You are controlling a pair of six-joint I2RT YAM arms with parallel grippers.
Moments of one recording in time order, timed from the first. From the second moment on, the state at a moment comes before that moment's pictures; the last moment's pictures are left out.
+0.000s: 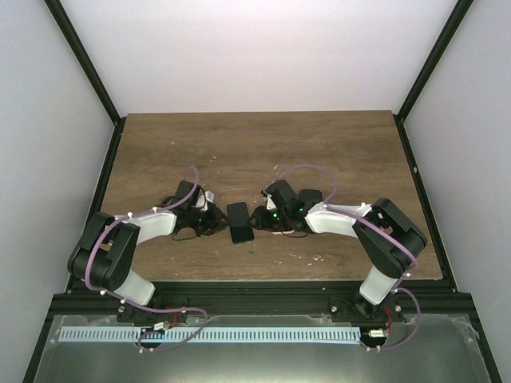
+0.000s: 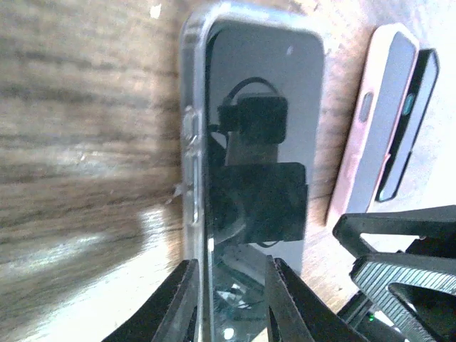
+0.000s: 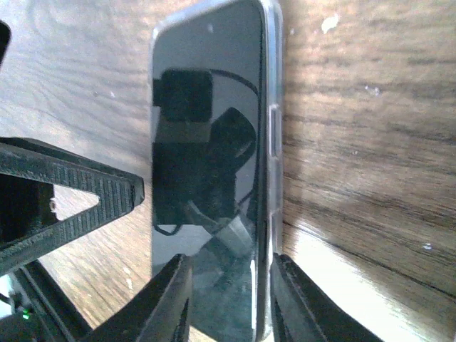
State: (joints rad) left arm -0.38 1.53 0.61 -0.08 0.61 -0.83; right arm 0.75 1.69 0.84 -0.01 -0.34 0.78
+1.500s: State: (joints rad) left arm -0.38 1.48 0.47 -0.01 0.70 -0.87; right arm 0.70 1.82 0.68 0.59 -0.71 1.12
